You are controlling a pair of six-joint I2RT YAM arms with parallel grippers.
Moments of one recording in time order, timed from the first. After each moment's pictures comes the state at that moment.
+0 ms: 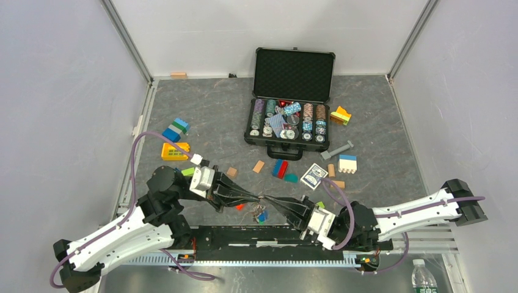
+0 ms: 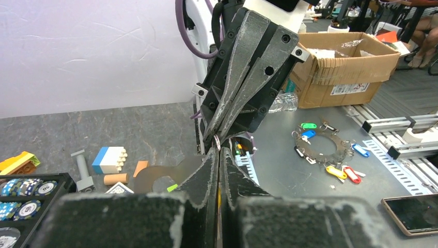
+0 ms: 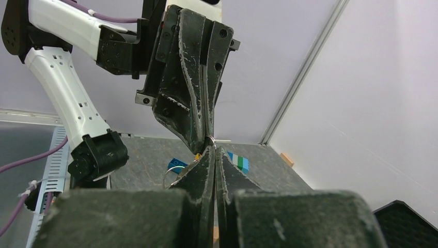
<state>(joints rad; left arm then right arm) -0.97 0.57 0.61 0.23 0.72 -0.17 1.76 0.84 0.47 0.85 0.44 -0.63</state>
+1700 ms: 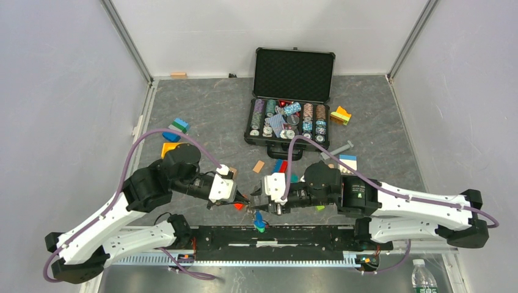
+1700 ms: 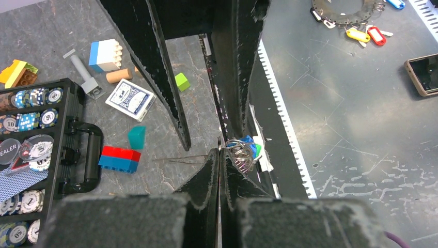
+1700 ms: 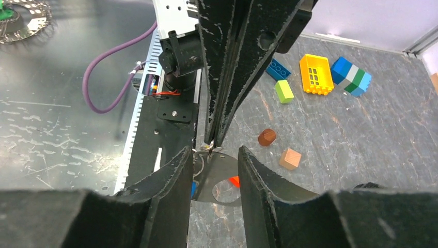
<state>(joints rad) -0.97 0.76 1.07 -0.78 0.71 0.49 1.37 1.00 1.00 -0.22 -0.21 -0.25</state>
